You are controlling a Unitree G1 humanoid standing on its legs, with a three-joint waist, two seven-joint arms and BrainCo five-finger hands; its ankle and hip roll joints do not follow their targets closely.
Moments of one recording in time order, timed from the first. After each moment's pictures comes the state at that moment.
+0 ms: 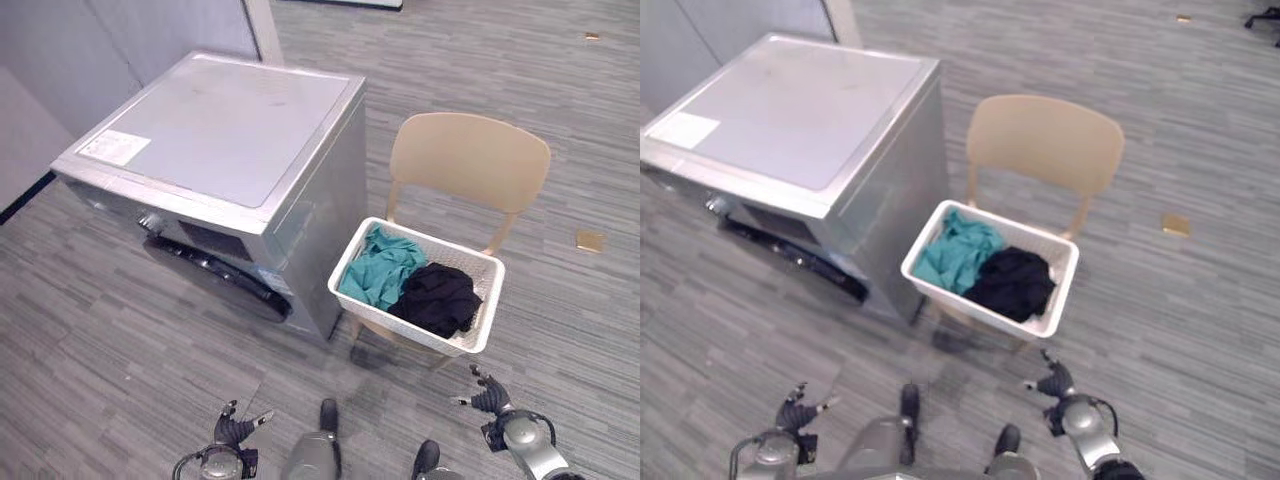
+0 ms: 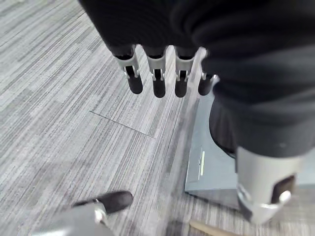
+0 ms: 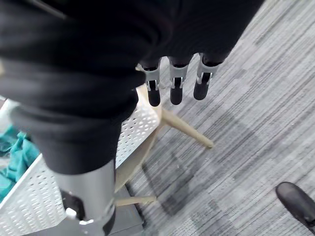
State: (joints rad) left arm 0.06 0.28 -0.15 0.86 -0.19 -0.07 0.16; right arm 0.00 -0.37 0.25 0.72 -0.03 -0.04 -0.13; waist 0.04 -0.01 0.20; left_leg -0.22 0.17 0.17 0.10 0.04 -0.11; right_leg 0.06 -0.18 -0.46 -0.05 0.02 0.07
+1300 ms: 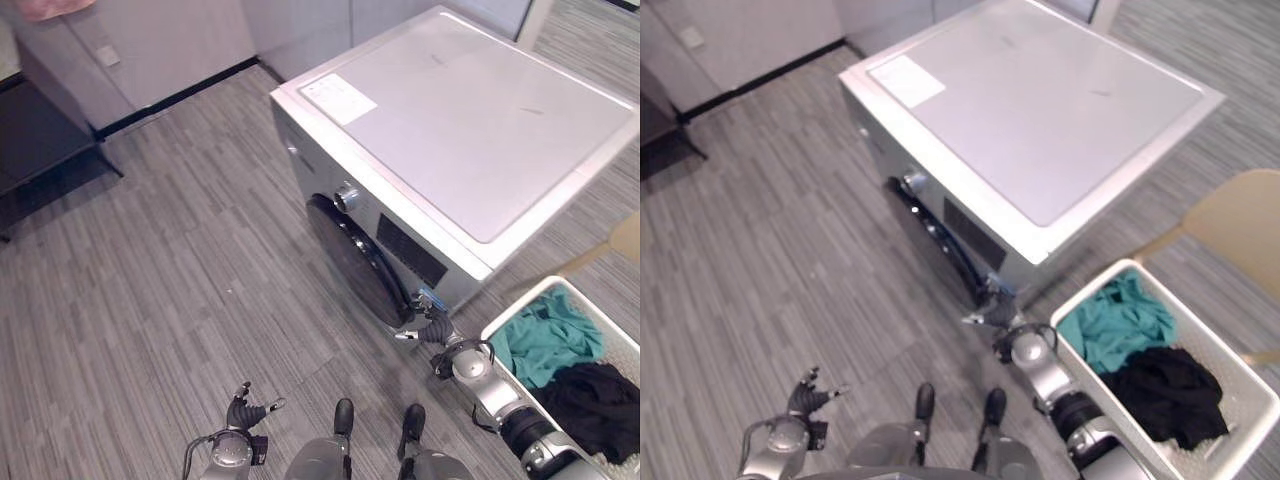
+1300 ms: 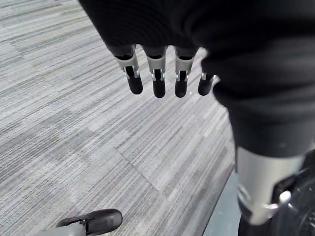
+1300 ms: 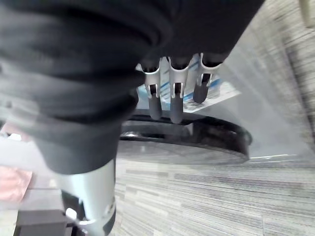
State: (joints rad) left arm 0.08 0.29 -0.20 0.80 -0.14 -0.07 0.16; right arm -0.28 -0.30 0.44 0.56 -0.04 -0.04 -0.15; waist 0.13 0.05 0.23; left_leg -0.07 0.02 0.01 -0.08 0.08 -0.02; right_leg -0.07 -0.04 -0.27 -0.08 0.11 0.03
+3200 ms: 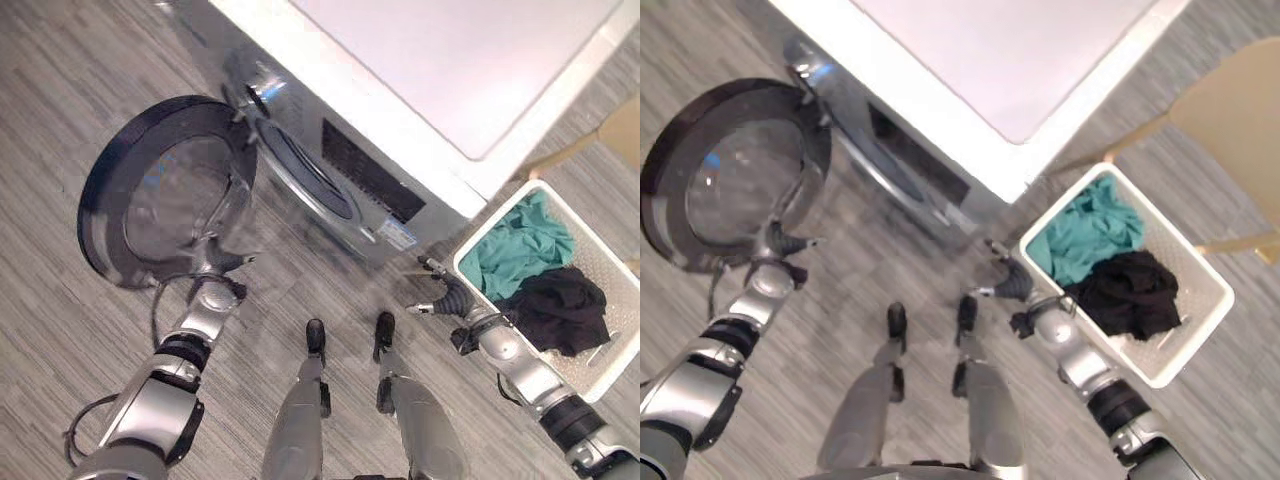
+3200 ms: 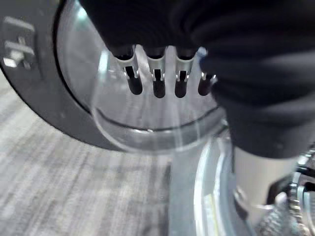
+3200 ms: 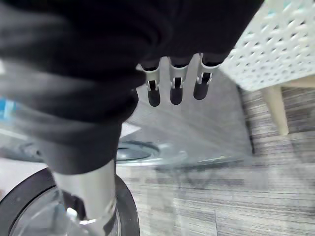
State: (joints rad) left arm -0.64 0.56 -0.30 1.01 -0.06 -0.06 0.31; right arm -0.24 -0.54 0.43 0.21 0.08 -0.09 -0.10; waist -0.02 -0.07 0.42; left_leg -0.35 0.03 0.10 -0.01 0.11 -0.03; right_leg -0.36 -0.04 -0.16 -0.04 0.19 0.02
